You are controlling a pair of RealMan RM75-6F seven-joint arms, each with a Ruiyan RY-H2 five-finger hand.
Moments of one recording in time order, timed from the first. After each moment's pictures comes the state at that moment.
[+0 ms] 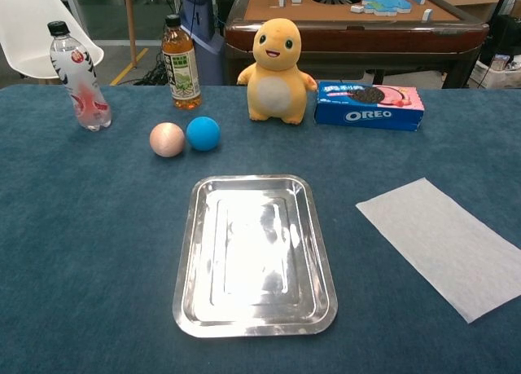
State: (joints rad) left arm -0.09 -1.12 -0.04 -1.60 1.47 1.46 0.06; right arm 0.11 -1.20 0.00 -1.52 -1.65 1.48 -0.10
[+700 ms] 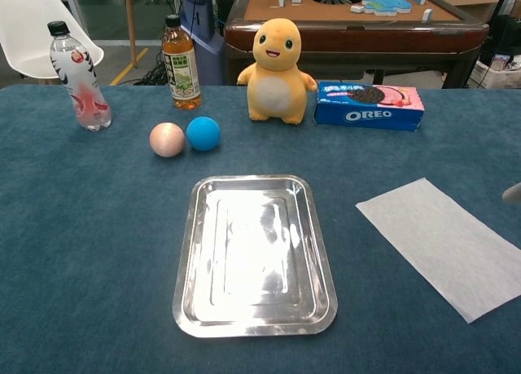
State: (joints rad) left arm -0.06 -1.10 -0.05 -1.60 1.45 1.50 0.03; right arm 0.17 -1.33 -0.06 -1.45 -1.69 1.32 -0.21
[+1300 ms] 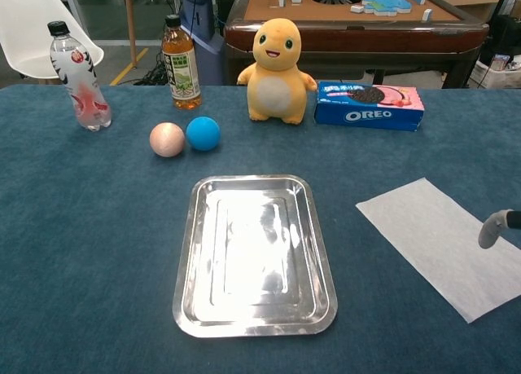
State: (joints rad) left arm -0.06 -1.09 -0.05 -1.61 1.45 1.50 0.01; right arm 0.20 -1.44 -0.08 -1.37 -1.70 1.29 -0.23
